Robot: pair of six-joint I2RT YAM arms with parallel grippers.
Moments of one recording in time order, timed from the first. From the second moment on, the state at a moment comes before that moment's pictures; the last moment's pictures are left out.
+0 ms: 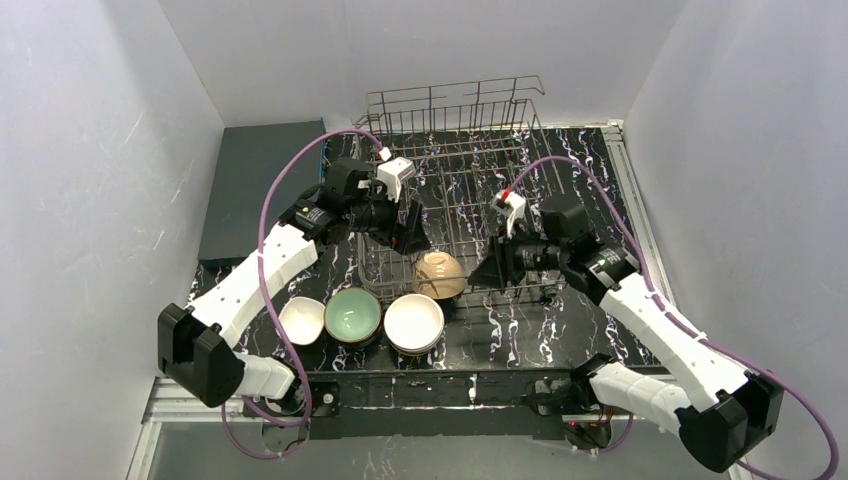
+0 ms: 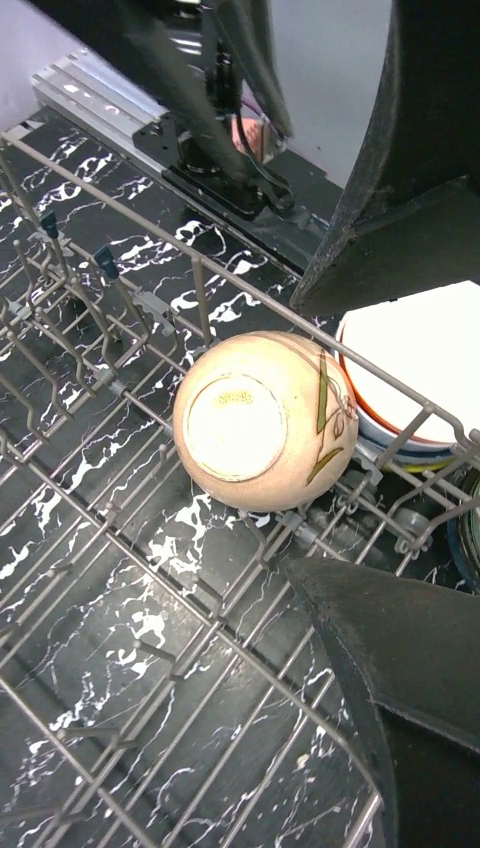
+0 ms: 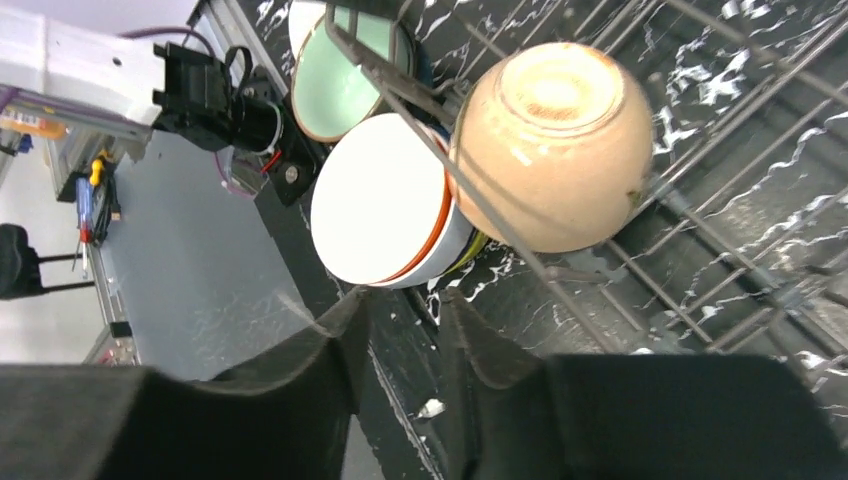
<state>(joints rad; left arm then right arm) -0.56 1.34 1.22 -0.55 0.46 -0.11 0.54 1.00 0.94 -0.53 -0.71 0.27</state>
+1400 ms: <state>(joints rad) -0.56 1.46 1.19 -0.56 0.46 -0.31 1.30 1.05 0.69 -0.22 0.51 0.08</state>
